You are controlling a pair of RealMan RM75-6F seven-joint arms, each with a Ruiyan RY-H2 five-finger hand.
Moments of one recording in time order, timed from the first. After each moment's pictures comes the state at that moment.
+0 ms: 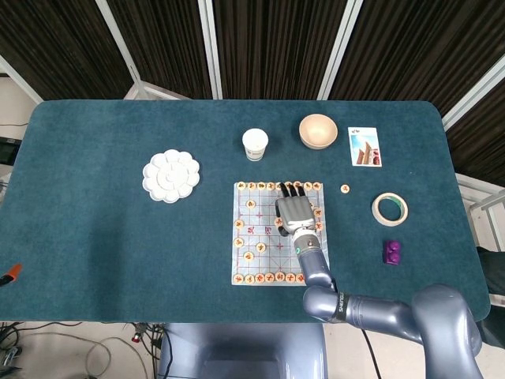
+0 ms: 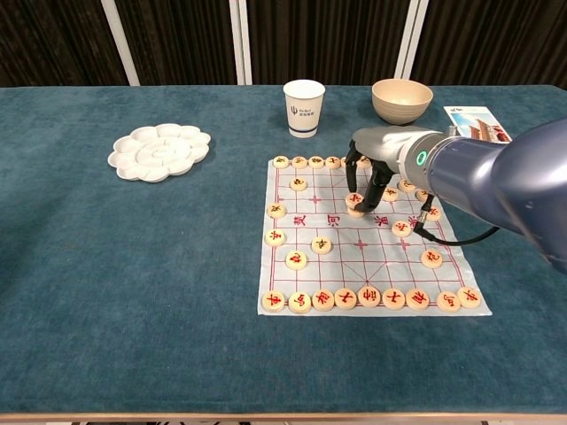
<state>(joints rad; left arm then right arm) -0.01 -1.10 -0.15 -1.75 1.32 1.60 0.14 1.02 -1.77 0.29 -1.34 -0.39 1.01 -0.82</state>
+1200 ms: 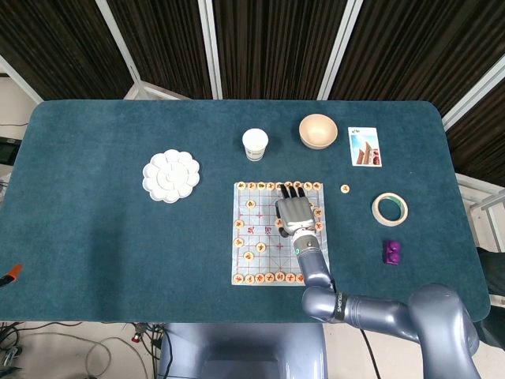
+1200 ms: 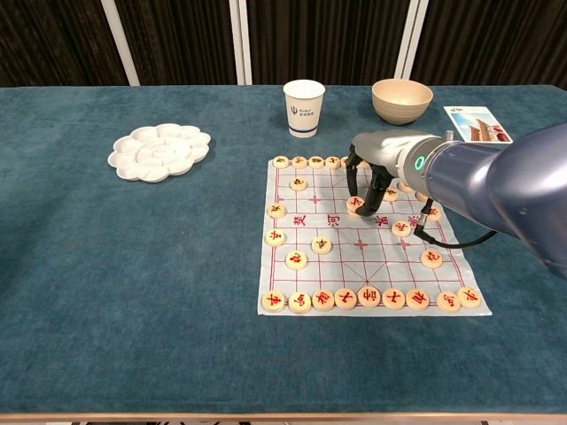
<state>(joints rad) -0.01 -1.10 -0.15 -1.75 1.32 1.60 0.15 1.03 -1.78 0.28 -1.32 -0.38 1.01 -0.83</state>
